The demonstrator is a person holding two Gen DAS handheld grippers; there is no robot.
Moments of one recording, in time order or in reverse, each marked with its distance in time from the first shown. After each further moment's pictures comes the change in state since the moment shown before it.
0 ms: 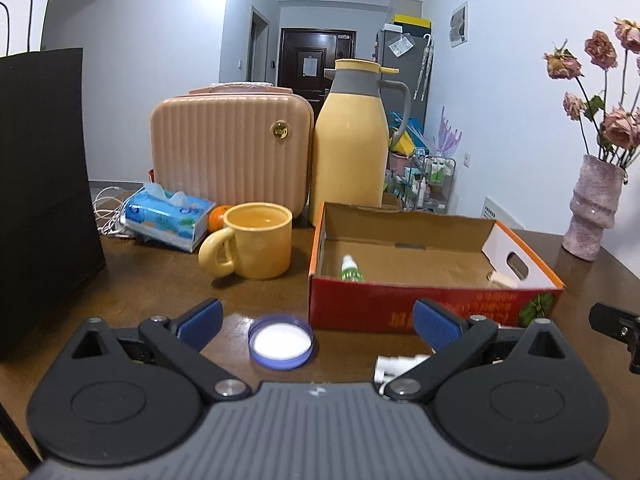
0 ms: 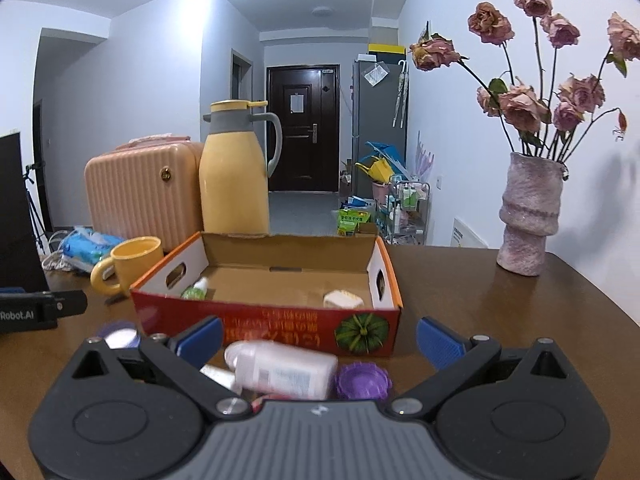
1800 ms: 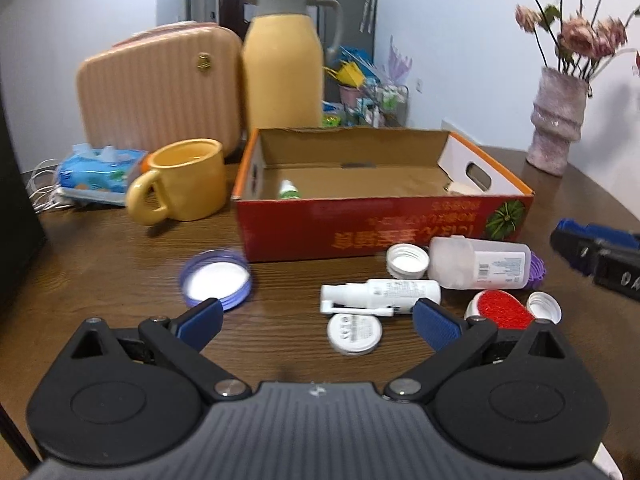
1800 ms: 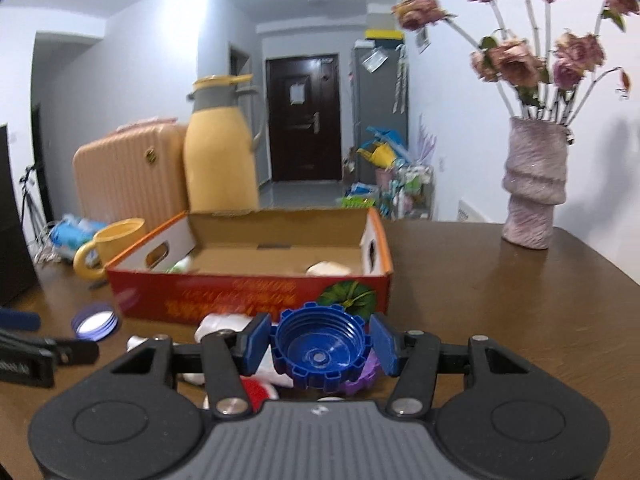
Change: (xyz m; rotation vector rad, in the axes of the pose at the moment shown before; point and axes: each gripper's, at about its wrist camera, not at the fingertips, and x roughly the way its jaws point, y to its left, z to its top) left arm 0.033 -0.034 -0.028 0.135 0.191 -0.115; right arm 0.039 -0.031 -0.026 0.043 0.014 0.022
